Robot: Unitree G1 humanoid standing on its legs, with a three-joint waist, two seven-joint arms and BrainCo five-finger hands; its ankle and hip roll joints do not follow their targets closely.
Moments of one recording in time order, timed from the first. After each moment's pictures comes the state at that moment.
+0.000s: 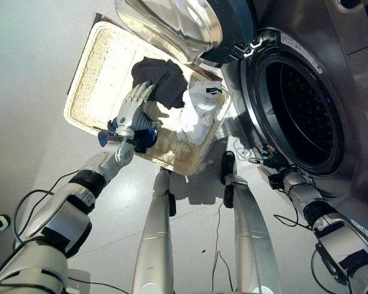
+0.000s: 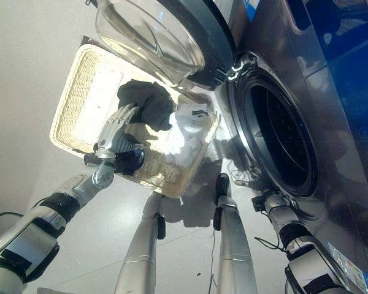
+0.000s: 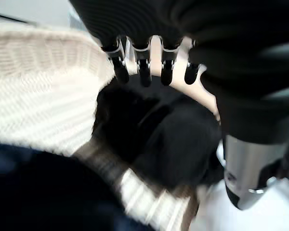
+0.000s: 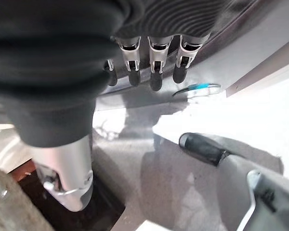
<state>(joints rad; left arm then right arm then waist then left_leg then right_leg) -0.90 0.63 -0.66 0.88 0.37 -0.27 0.59 -0.67 -0.53 0.37 1.00 0.39 -0.09 -0.04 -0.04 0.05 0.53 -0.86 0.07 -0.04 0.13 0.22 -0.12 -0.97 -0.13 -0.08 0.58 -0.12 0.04</state>
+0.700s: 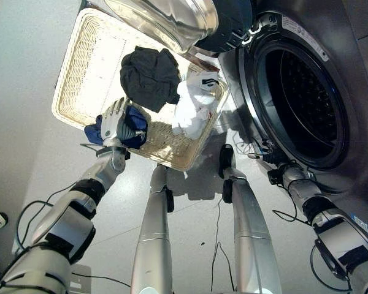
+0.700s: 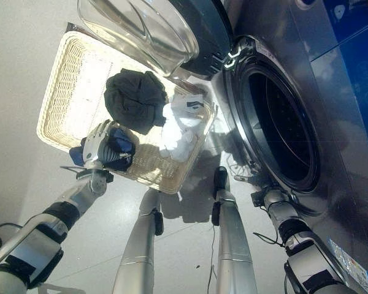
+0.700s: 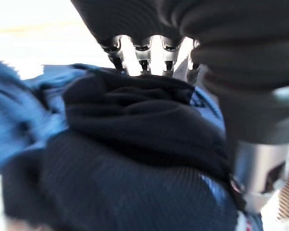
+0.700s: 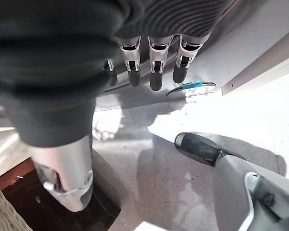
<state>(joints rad) -0.79 0.57 -0.56 0.96 0.29 -0.15 0.76 -0.68 -0.52 0.38 1.00 0.41 -0.09 -0.05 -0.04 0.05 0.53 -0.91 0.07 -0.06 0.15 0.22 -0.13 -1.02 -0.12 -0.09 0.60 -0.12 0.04</state>
